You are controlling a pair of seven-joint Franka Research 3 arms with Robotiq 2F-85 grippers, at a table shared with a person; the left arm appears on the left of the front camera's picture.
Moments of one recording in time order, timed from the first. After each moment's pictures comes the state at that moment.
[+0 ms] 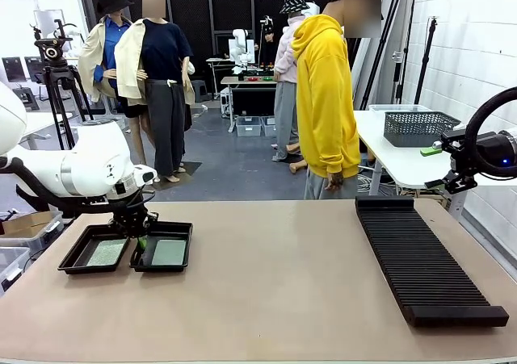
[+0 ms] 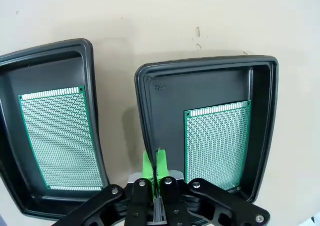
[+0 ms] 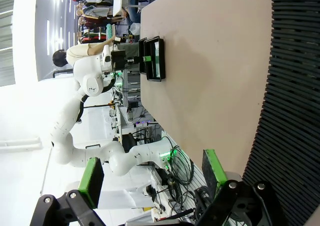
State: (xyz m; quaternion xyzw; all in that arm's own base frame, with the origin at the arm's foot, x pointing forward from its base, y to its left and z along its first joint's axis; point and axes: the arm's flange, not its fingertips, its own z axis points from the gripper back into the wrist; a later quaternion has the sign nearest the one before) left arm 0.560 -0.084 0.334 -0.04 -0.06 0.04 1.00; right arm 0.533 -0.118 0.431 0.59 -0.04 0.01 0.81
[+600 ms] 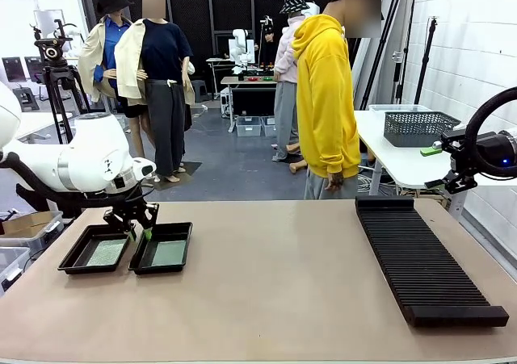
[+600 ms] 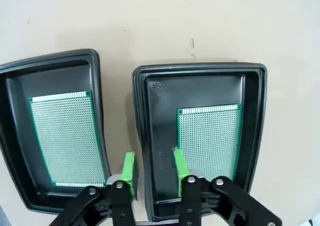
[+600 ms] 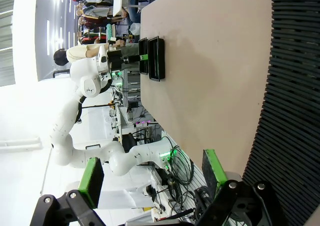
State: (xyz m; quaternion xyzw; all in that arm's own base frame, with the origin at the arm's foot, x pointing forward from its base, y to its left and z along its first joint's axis) left arm 0.558 -0.085 0.354 -0.03 -0.08 0.05 1.00; right arm 0.533 -0.118 0.431 0.59 -0.04 0.01 0.81
